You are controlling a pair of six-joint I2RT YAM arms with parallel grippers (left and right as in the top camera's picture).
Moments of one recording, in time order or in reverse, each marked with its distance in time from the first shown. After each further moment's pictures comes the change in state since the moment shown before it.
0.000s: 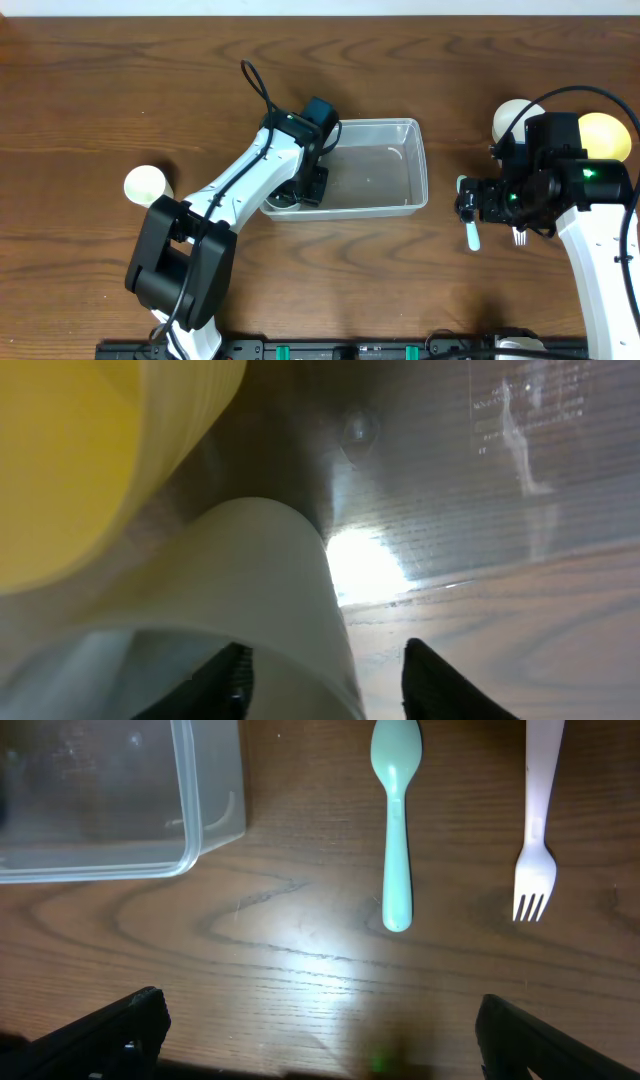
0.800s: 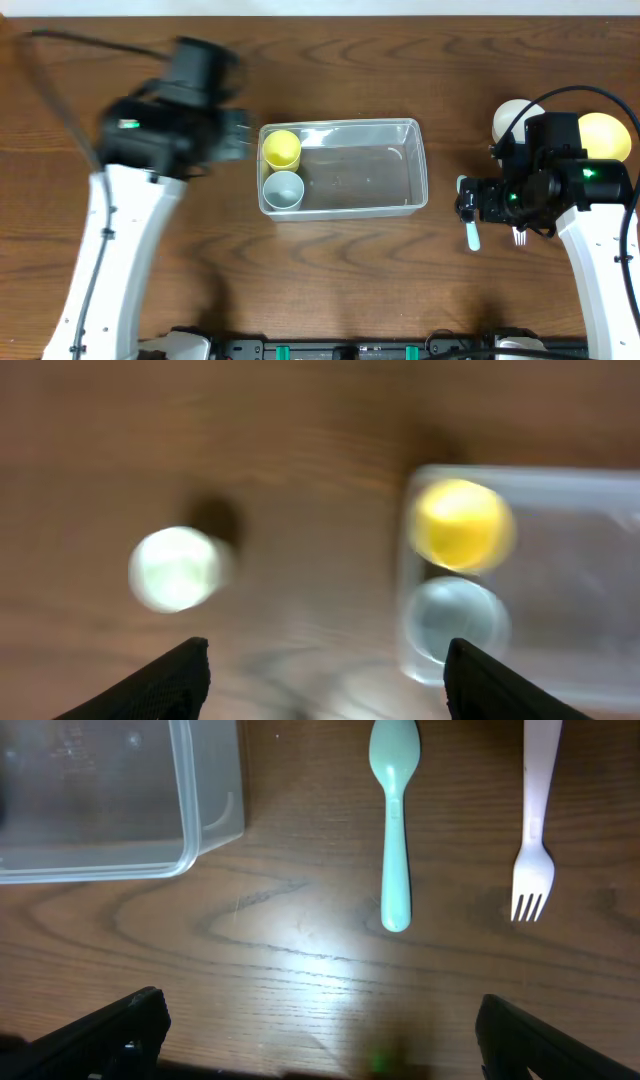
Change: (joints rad) left arm 0.322 -0.414 0.339 -0.278 -0.214 0.008; right arm 0.000 0.000 0.000 0.000 0.003 0.000
